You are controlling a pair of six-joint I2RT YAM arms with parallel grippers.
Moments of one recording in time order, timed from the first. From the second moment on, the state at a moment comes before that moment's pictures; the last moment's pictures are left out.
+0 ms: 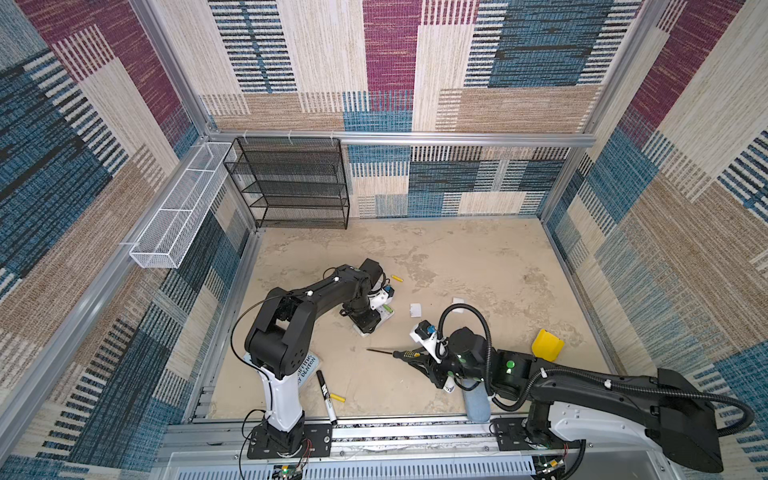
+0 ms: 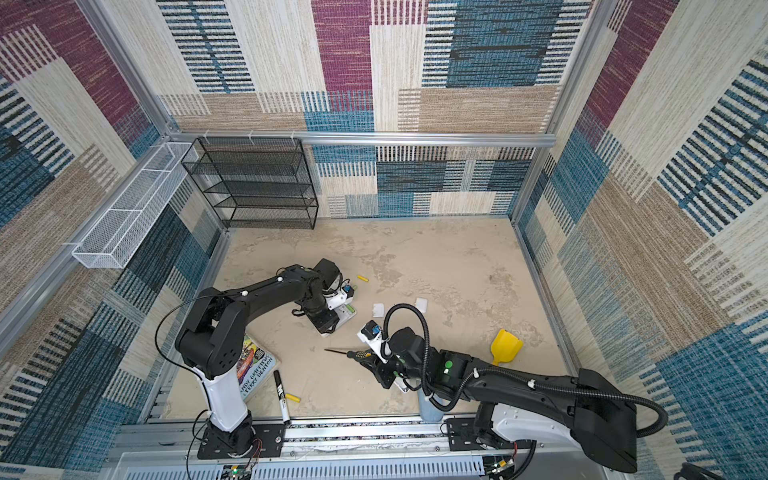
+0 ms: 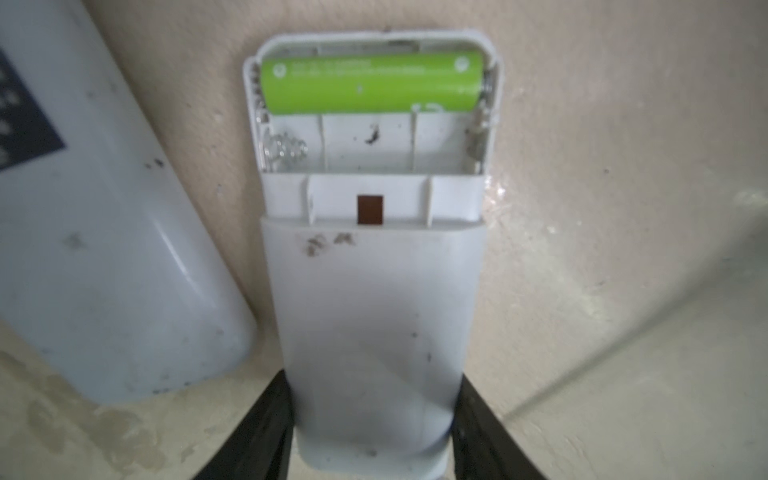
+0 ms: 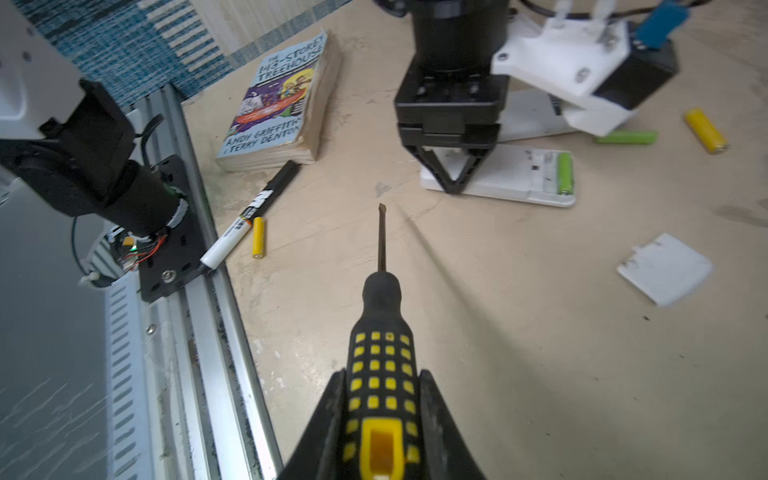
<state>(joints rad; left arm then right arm) -0.52 1.89 1.27 -0.89 0.06 0.36 1.06 1.05 0.51 -0.04 -0.04 0.22</state>
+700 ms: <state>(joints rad) -0.60 1.86 1.22 -0.83 0.02 0.18 1.00 1.10 0.55 -0.11 0.23 0.36</state>
